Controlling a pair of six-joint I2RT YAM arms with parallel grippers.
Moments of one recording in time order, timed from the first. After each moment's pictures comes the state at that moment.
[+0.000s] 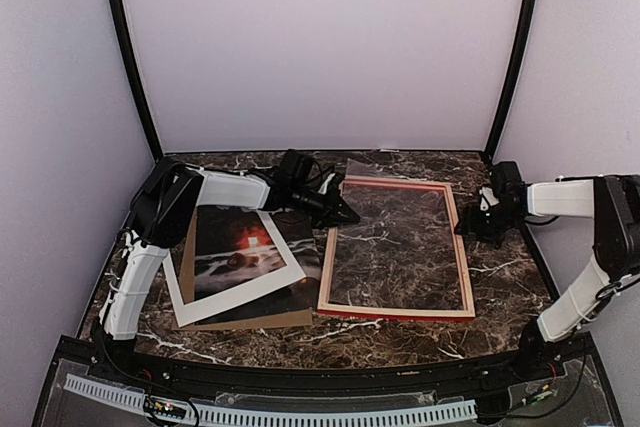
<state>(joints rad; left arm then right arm) -0.67 2.41 1.76 -0.02 0.85 -0.81 0.08 1.53 0.82 -0.37 -0.15 0.32</state>
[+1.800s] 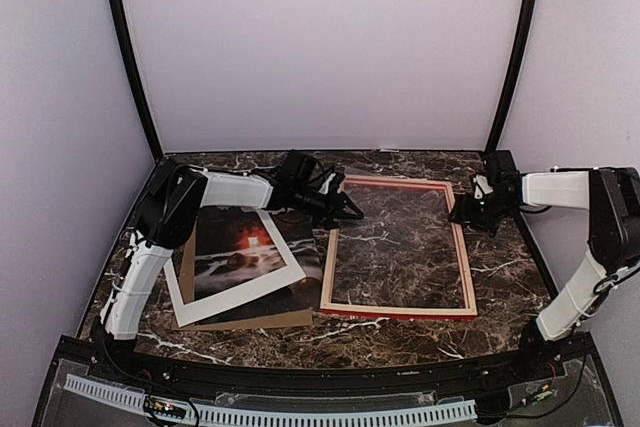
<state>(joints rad) -0.67 2.44 1.82 -0.05 0.81 -0.80 0.10 1.59 0.92 -0.37 -0.16 0.32</state>
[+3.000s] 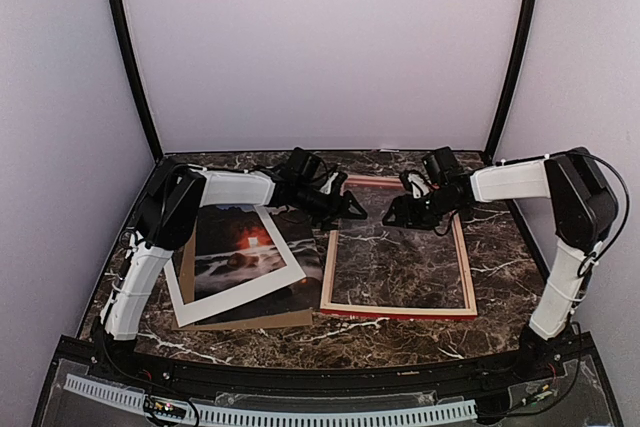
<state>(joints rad) -0.67 2.44 1.86 -0.17 0.73 -0.69 0.42 1.81 1.11 -0.27 -0.38 0.32</state>
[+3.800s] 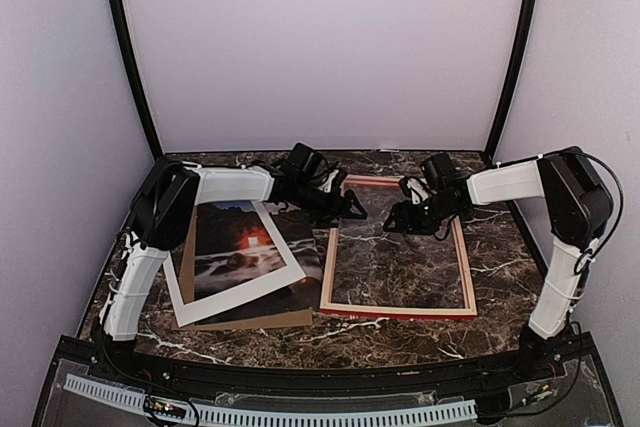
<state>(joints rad) -0.69 2.39 1.86 -0.26 0.64 -0.60 0.42 1.85 1.10 -0.26 -0.36 0.31</state>
